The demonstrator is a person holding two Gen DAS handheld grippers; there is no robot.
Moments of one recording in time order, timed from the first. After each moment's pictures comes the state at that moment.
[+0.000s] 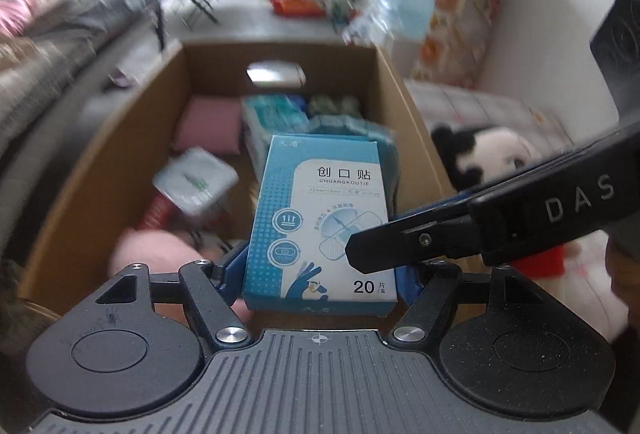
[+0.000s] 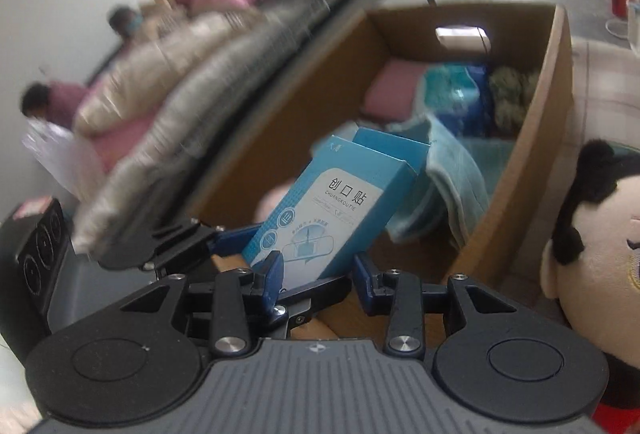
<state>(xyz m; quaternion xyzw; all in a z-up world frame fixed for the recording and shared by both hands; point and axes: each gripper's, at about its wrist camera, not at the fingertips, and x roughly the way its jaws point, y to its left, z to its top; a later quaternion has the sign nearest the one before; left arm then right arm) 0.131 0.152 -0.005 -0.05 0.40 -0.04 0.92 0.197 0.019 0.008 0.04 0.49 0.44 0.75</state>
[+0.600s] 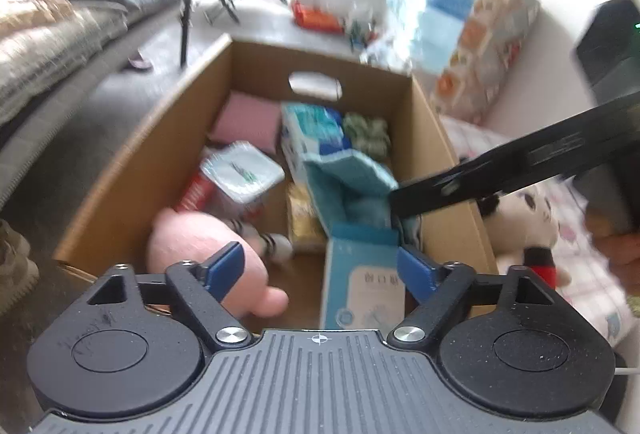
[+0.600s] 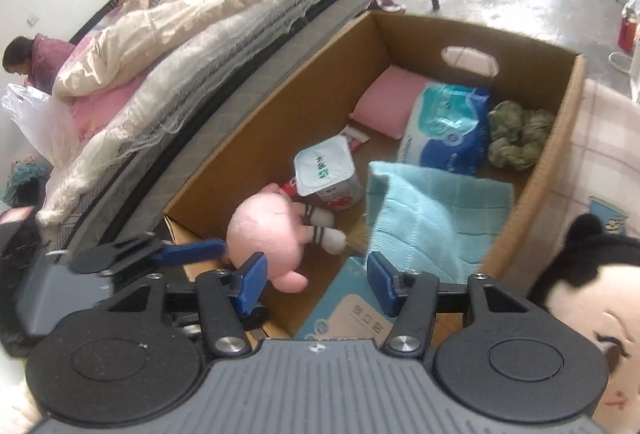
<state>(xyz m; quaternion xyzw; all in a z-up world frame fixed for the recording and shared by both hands) 0.092 0.205 0.000 -0.13 0.37 -0.03 0.92 0.223 0.060 0.025 -0.04 0.50 0.43 0.75</state>
